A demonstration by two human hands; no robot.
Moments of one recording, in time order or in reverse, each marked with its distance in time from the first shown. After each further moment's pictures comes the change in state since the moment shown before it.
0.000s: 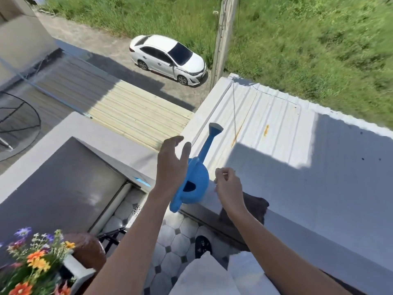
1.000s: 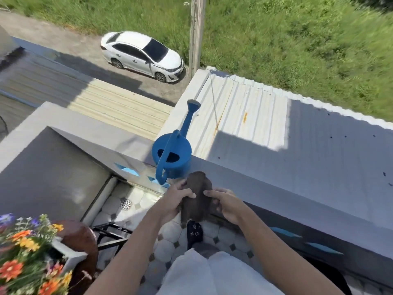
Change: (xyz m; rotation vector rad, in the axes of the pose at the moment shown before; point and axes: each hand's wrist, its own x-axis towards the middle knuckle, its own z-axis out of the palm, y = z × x) left_hand -0.141 -0.057 0.017 -0.704 -0.768 -0.764; right_hand -0.051 0.134 -0.045 0.328 -0.363 0.460
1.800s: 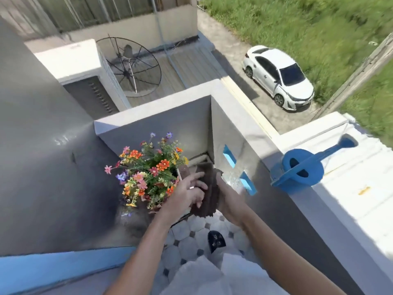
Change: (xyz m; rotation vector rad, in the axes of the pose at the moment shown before) left_hand -0.234 -0.069 -0.140 -0.248 0.608 0.464; right_hand -0.078 0.050 0.269 -0.315 -0.791 -0.041
